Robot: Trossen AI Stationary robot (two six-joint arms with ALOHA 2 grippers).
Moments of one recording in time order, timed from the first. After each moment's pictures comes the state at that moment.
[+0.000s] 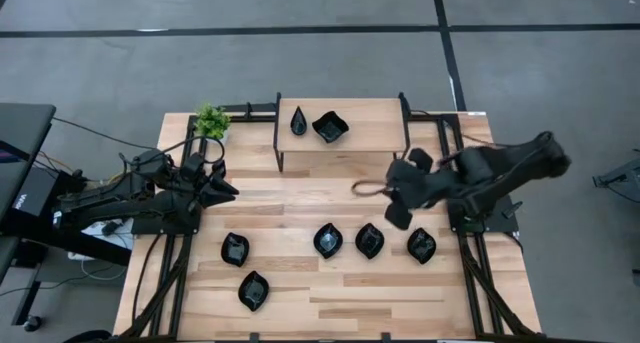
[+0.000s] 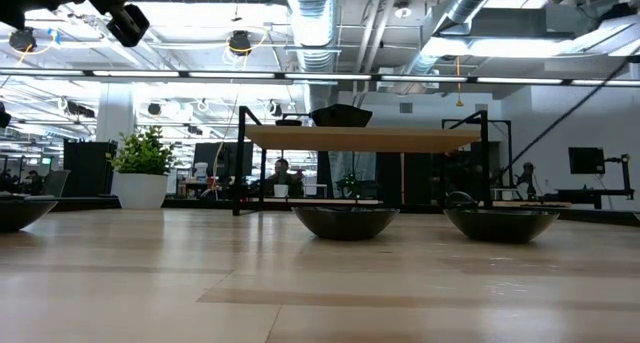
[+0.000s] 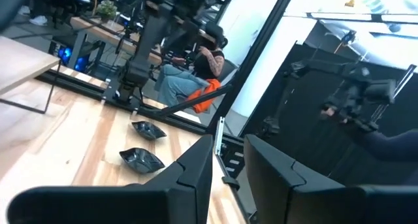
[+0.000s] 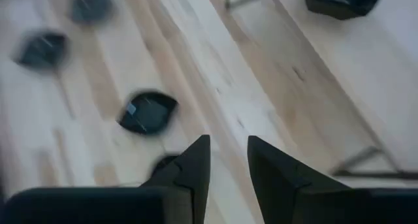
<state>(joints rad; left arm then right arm) 0.21 0.26 0.37 -0.02 0.49 -0.48 0.33 1.29 1.53 -1.27 0.46 0.65</state>
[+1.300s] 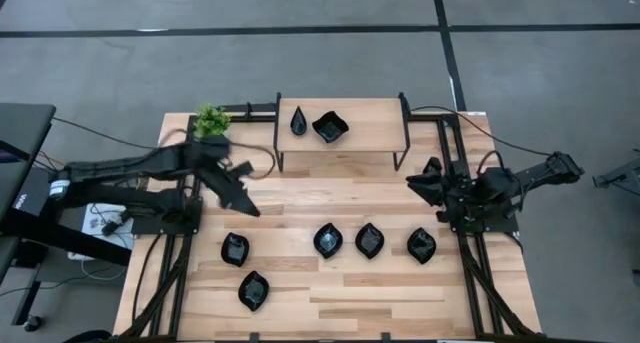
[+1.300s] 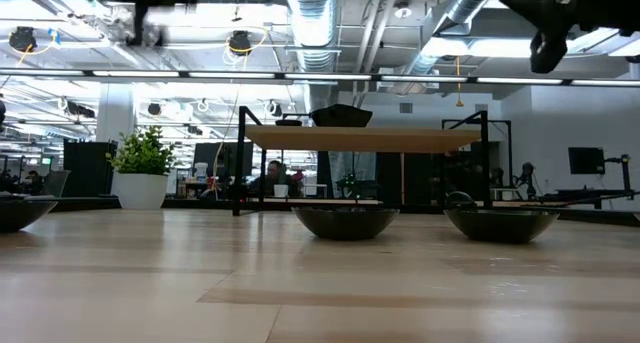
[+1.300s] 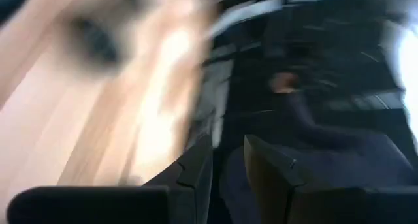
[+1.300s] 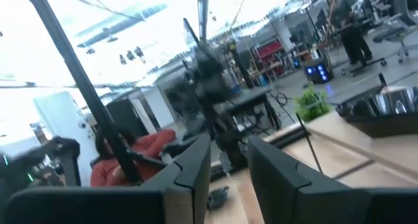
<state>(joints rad) 0.18 0.88 0.77 -0.43 0.74 -0.83 0.33 0.25 0.17 0.35 0.45 0.35</state>
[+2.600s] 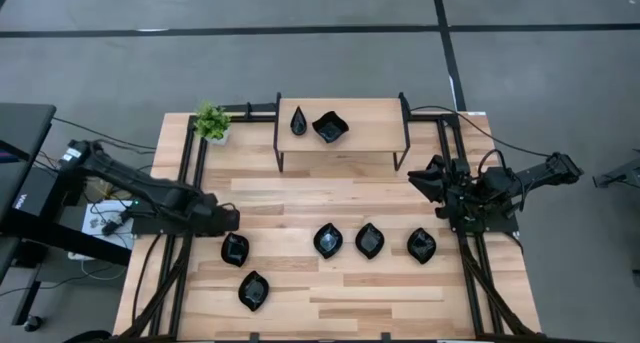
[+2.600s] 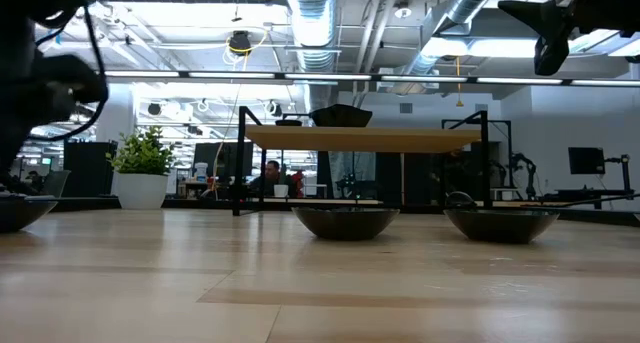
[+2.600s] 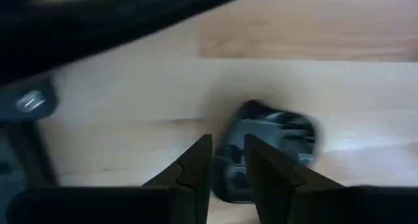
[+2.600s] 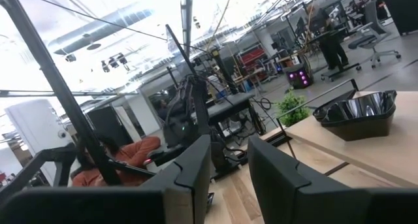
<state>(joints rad) -0.39 0.83 0.46 -0.90 0.05 -1.96 0.33 0.23 0.17 0.33 0.53 0.34</state>
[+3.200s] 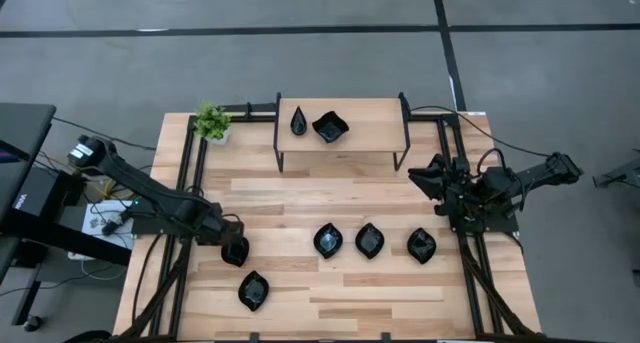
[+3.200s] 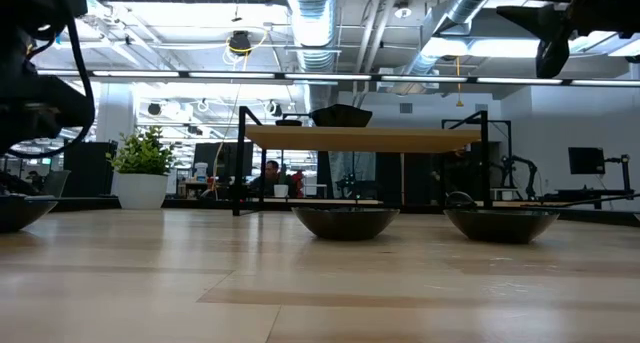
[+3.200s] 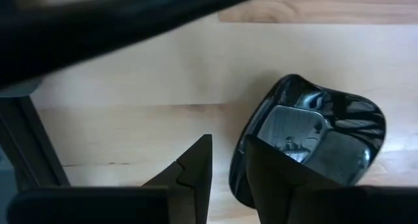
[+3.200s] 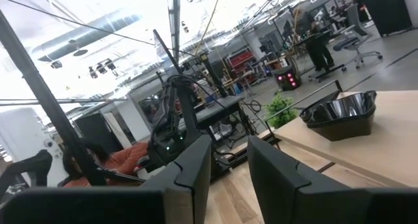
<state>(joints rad) -0.49 1.04 0.46 -0.80 0.09 -2.00 0.33 0.23 0.17 0.33 0.58 0.35</state>
